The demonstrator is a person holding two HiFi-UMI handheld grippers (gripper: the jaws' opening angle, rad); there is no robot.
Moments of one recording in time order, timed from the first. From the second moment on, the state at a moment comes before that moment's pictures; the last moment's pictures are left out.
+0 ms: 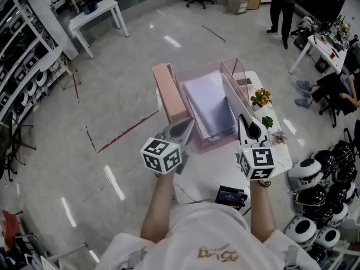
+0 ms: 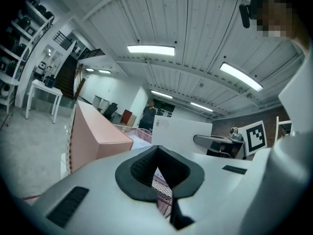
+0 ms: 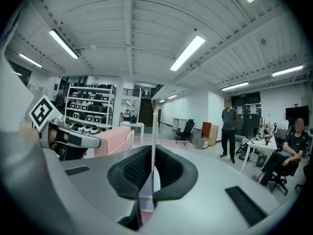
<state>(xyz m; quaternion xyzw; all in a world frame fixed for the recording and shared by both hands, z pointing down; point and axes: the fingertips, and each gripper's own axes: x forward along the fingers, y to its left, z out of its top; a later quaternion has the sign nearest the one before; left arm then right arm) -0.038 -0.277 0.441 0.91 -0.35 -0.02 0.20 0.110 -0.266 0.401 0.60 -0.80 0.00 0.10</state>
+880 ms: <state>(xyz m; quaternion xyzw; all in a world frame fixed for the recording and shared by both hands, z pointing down) -0.047 -0.283 0.453 0.90 -0.39 -0.01 0.21 0.084 -0.313 0.431 0.53 -0.83 -0.02 0.15</state>
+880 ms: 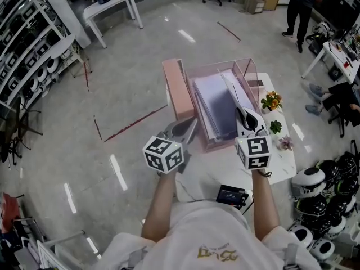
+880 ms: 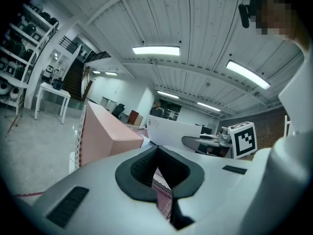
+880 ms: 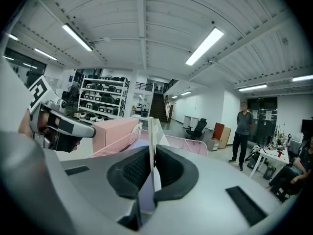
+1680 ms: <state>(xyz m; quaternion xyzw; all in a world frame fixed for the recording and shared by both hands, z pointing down) -0.058 -0.288 0.460 0.89 -0.41 -0.01 0.21 0.057 -0.332 0.481 0.45 -0.86 0.04 0.23</state>
